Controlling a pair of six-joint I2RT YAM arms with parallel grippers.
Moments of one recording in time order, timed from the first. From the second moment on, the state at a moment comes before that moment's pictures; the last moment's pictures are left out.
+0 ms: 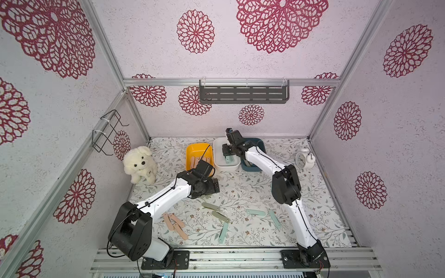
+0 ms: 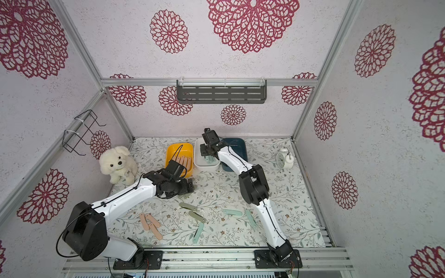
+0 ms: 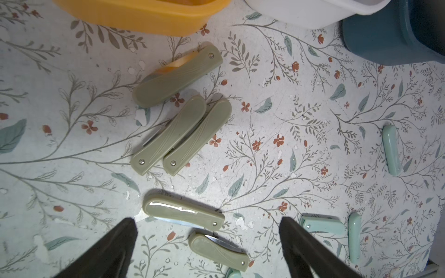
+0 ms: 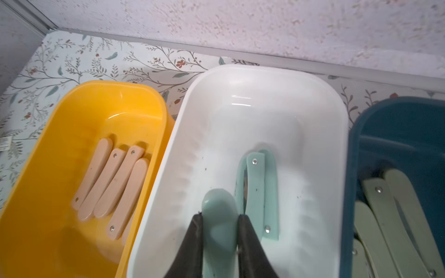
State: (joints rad) left arm -0.54 1.48 1.05 -0.71 0.02 -0.72; right arm 0.60 2.46 2.30 -0.58 0.08 0.30
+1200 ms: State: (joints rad) left arm -0.63 1.44 1.04 -0.75 0.00 -0.84; right arm 0.57 1.87 2.18 -1.06 0.23 0.17
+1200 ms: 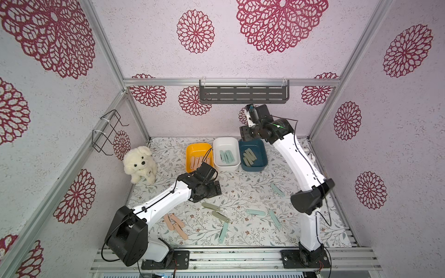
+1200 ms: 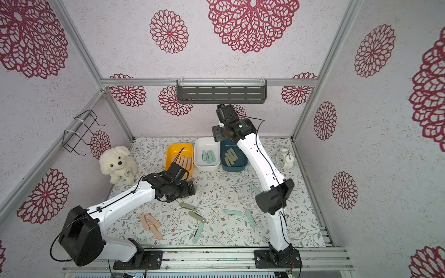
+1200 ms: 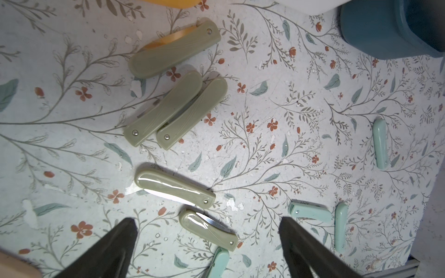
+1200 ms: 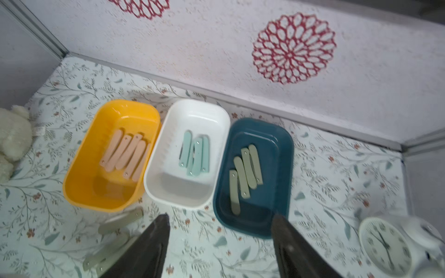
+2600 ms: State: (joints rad) left arm -0.83 1.56 0.97 -0.55 0.15 -0.79; right arm 0.83 1.48 0.74 -0.56 0.18 0.49
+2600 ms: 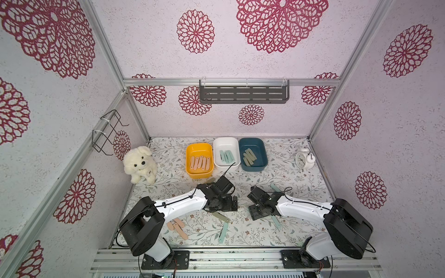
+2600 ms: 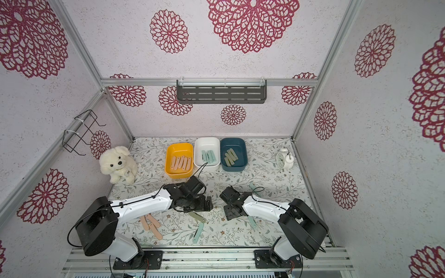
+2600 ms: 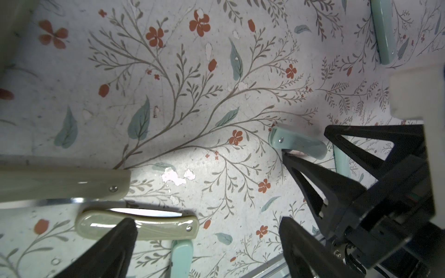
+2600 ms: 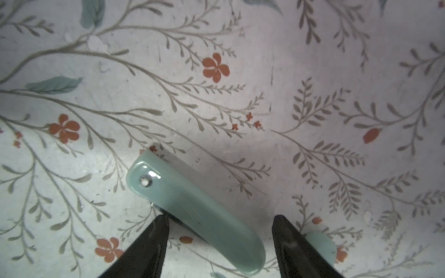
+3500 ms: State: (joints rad) left arm -0.80 1.59 0.97 -0.54 0.17 -0.76; right arm 0.78 1.35 0.62 -0.52 0.10 0.60
